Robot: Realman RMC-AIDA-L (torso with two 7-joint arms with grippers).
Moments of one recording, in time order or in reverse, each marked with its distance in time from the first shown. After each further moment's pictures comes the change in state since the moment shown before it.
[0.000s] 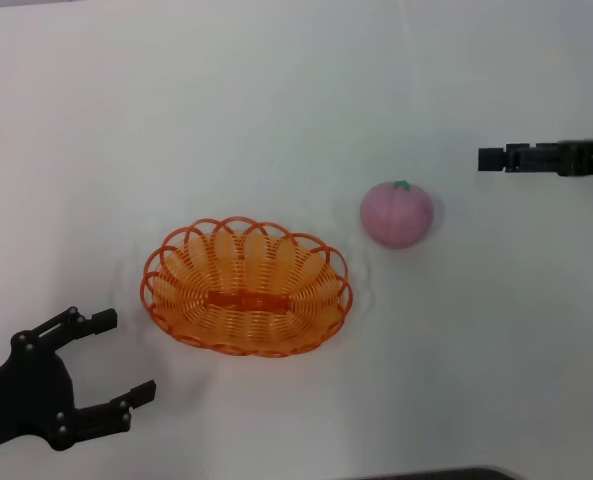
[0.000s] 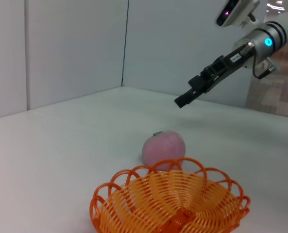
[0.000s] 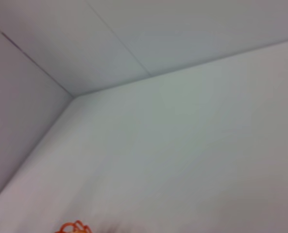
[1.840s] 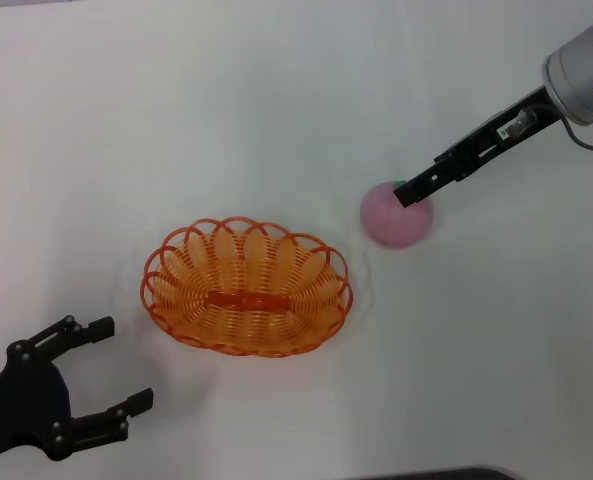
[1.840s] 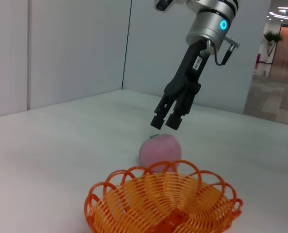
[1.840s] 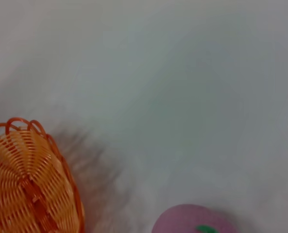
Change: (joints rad) left arm 0.019 -0.001 -0.009 0.002 0.001 0.022 -0.009; right arm 0.266 0.074 -0.498 -0.211 -0.320 0.077 0.379
